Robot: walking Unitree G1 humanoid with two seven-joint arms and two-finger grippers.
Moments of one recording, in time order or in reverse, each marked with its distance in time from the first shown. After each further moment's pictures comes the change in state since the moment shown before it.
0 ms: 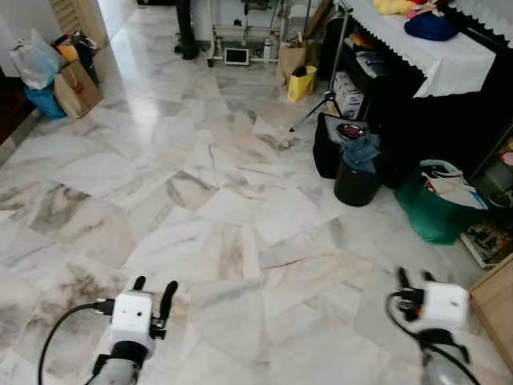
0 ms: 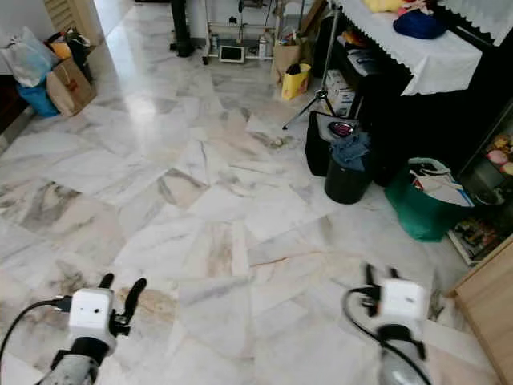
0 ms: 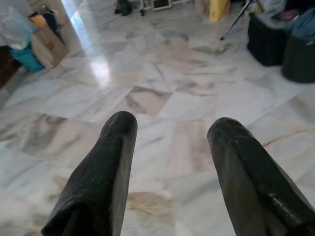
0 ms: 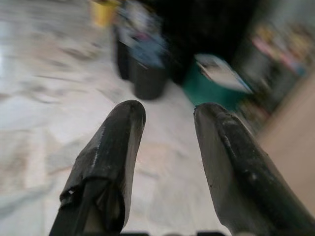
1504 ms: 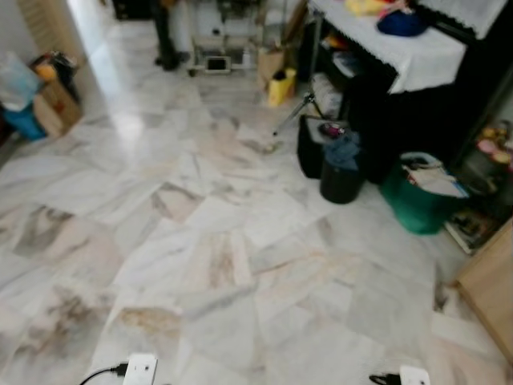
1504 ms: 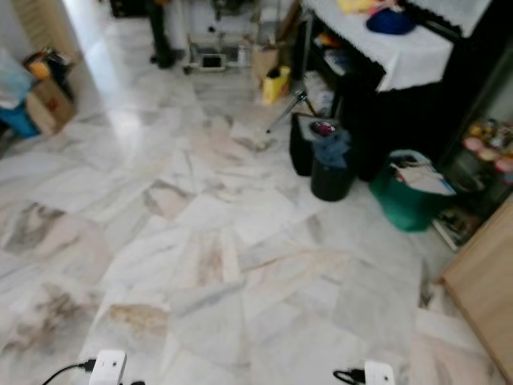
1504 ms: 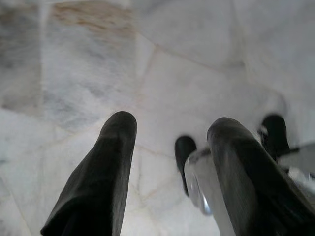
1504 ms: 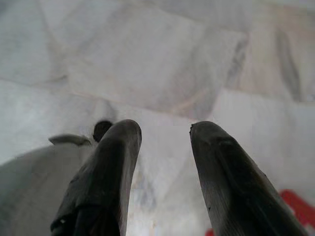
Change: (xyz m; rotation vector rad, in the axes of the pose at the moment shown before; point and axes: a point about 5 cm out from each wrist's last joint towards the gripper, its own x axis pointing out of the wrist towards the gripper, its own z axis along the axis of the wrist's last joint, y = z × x) left arm -0.034 -0.027 -0.140 -0.103 0.848 -0.076; right arm -0.073 0.009 -0.126 0.019 0.875 0.157
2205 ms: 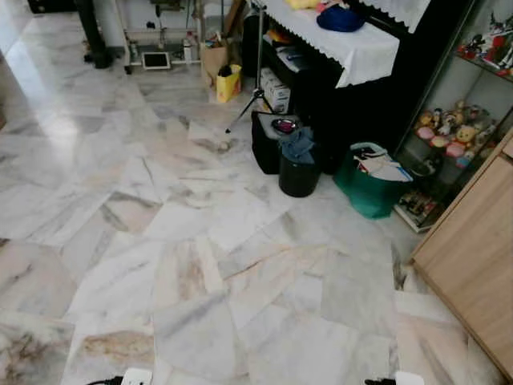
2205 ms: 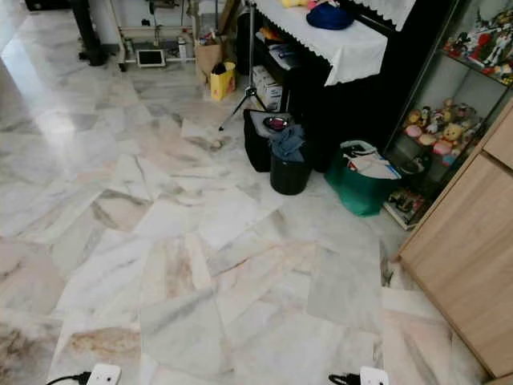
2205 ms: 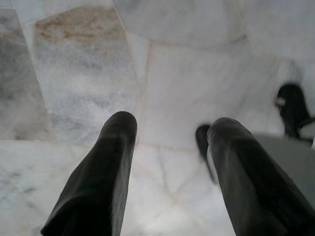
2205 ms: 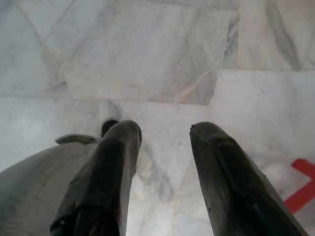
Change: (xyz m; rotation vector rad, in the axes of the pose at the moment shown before) left arm -0.007 0.011 -0.022 0.086 0.087 0.010; right arm 0.001 0.009 -0.006 0.031 0.010 0.021
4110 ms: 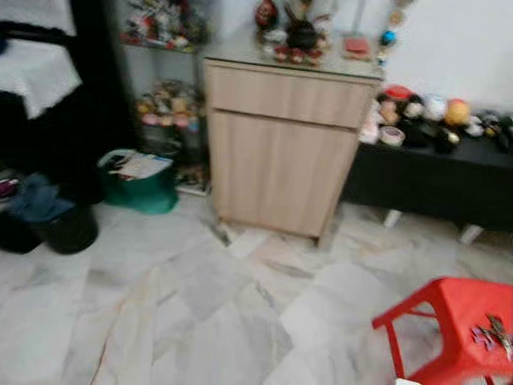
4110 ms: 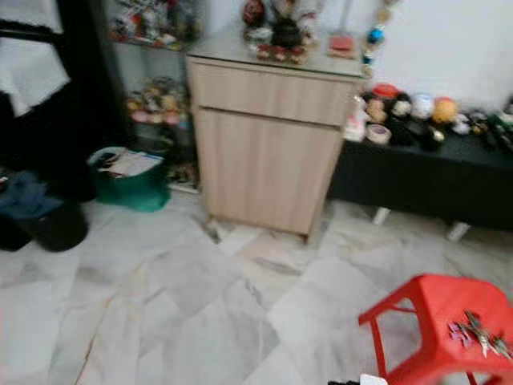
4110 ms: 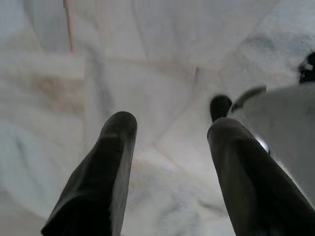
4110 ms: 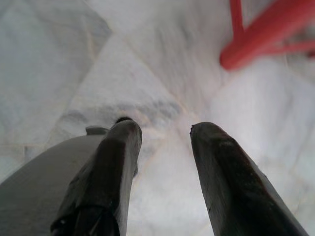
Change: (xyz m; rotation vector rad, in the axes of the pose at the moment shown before) left arm -0.014 0.021 -0.037 -0.027 0.085 0.022; right arm -0.002 0.001 -0.009 0.033 0.016 -0.004
